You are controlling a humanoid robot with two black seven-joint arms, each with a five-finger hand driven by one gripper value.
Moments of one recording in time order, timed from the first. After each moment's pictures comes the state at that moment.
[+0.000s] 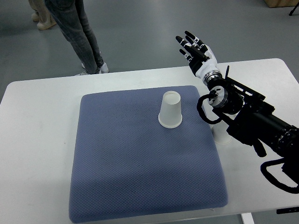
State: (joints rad) left arm -0.02 0.00 -0.06 -0.16 -0.04 0.00 -0.02; right arm 0.93 0.00 0.63 0.55 0.14 -0.05 0.38
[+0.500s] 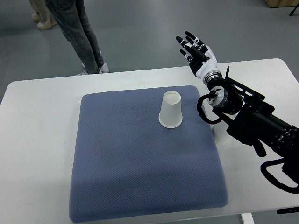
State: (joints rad) left arm -0.06 0.00 -0.06 -0.15 -0.04 0.00 -0.02; right arm 0.93 0.00 0.63 0.55 0.14 -0.06 0.38
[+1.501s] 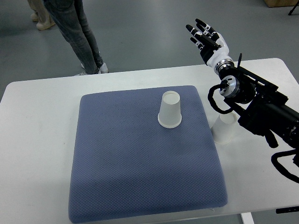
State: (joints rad) left arm -0.06 0.00 -0.06 -0.15 -0.04 0.00 -0.02; right arm 0.98 -0.08 0.61 0.56 0.07 -0.05 0.37
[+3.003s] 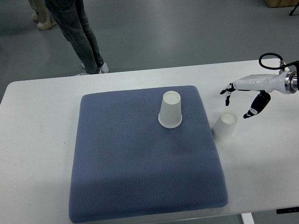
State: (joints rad) left arm -0.06 0.00 -0.06 -0.15 -0.04 0.00 -0.02; right arm 1.12 -0.86 0.01 1.21 -1.45 0.26 0.34
